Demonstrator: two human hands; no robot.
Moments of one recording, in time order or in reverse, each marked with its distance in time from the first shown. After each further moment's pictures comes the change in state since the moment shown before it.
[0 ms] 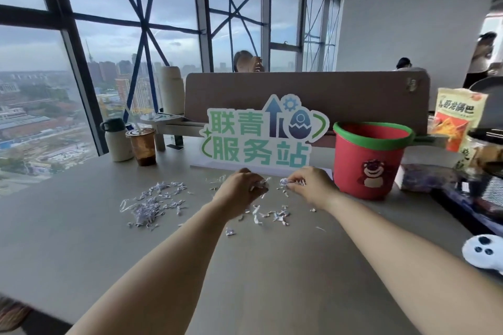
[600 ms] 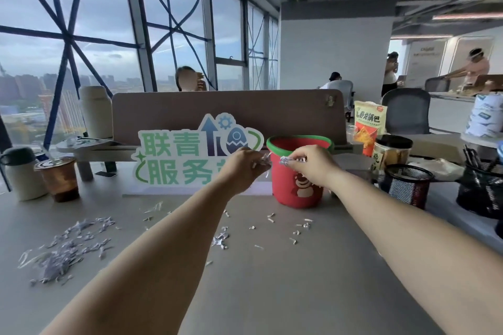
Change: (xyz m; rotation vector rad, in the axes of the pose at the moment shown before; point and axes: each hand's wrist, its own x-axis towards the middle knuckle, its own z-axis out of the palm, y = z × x) left_hand 0.094 0.125 0.017 -0.116 0.059 0.203; right_hand -0.009 0.058 -0.130 0.058 0.248 0.131
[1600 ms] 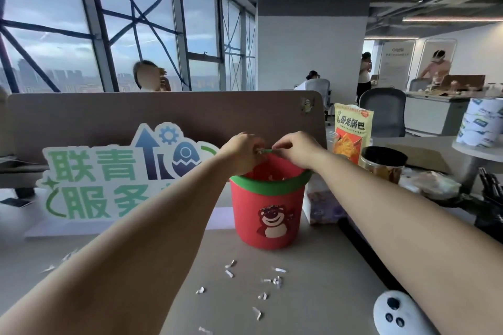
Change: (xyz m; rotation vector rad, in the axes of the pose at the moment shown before) left_hand 0.172 0.010 0.077 0.133 -0.143 0.076; right_hand 0.139 0.093 -0.036 -0.163 -0.041 0.117
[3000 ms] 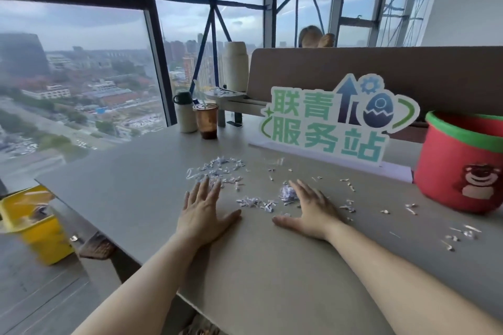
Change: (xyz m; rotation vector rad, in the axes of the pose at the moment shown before) left_hand -0.477 -0.192 -0.066 0.284 0.058 -0.863; right_hand -0.205 -0.184 0.290 -0.135 -0.531 -0.332
